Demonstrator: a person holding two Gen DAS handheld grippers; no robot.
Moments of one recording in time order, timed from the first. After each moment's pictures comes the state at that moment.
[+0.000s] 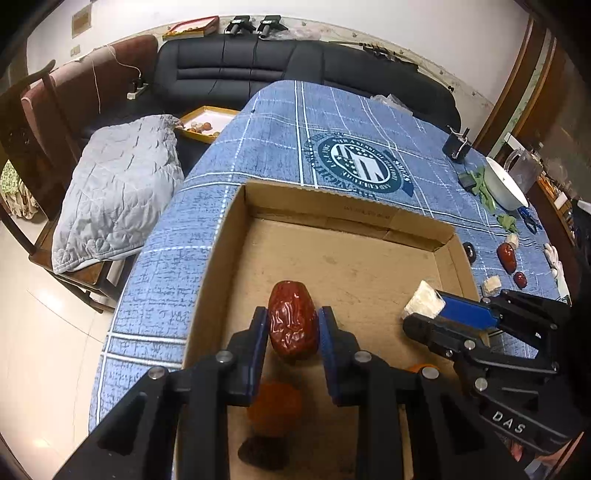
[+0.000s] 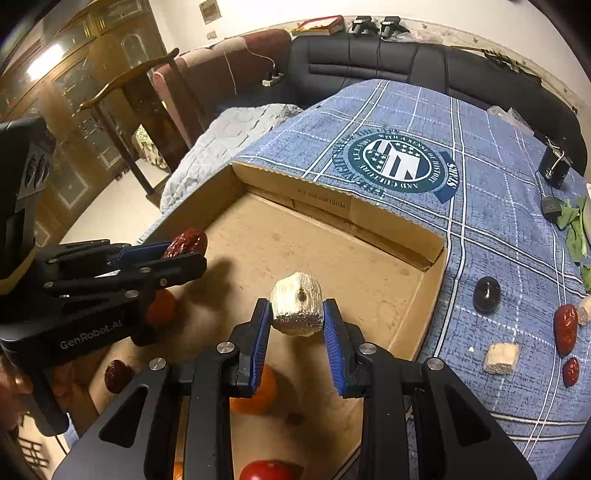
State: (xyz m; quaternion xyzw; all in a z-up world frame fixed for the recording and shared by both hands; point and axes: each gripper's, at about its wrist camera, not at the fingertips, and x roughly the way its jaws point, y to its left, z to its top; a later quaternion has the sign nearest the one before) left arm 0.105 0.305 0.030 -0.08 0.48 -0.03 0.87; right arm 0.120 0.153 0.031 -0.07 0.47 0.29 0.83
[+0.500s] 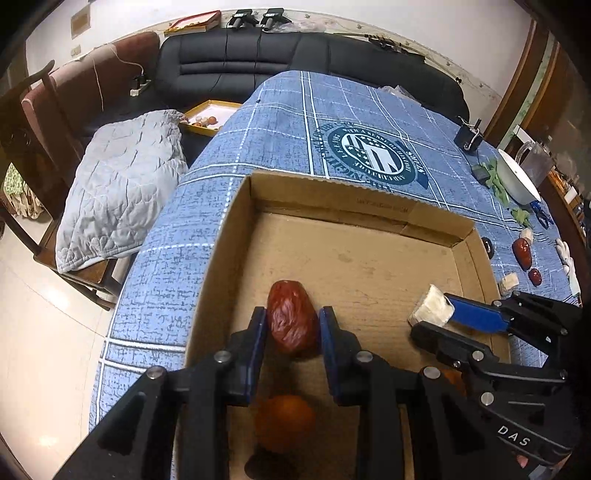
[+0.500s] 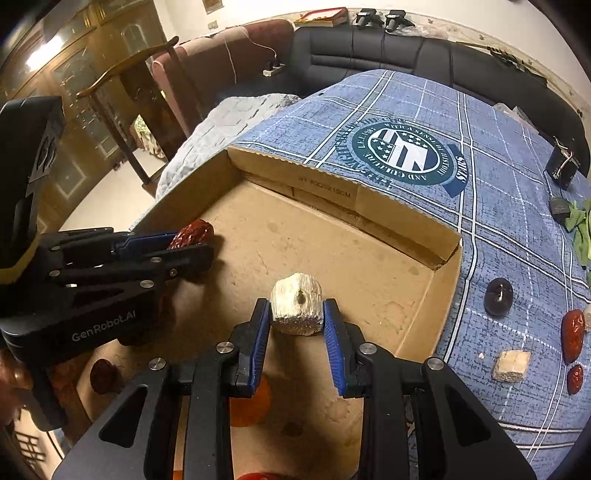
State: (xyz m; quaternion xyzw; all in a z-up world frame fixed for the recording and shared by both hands) left arm 0.112 0.305 0.021 -0.06 0.49 -0.02 0.87; right arm 0.126 0.161 0.019 -0.08 0.48 0.28 0.83
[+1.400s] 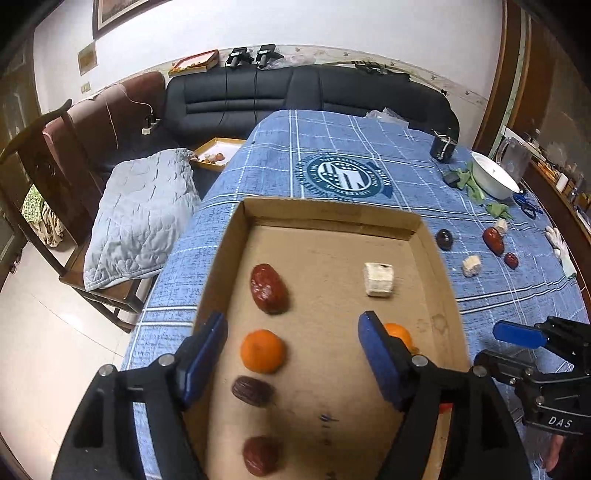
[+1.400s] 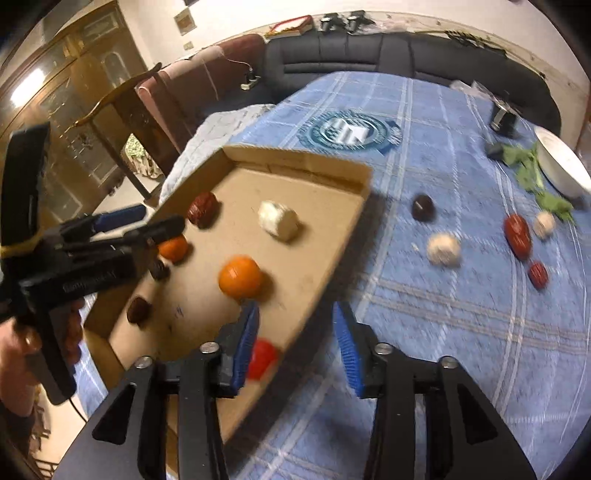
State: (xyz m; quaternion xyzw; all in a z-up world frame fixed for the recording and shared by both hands) left arm 0.051 0.272 0.066 -0.02 0.43 0.00 0.90; right arm 0.053 0.083 0.051 -0.02 0.49 0.25 0.84
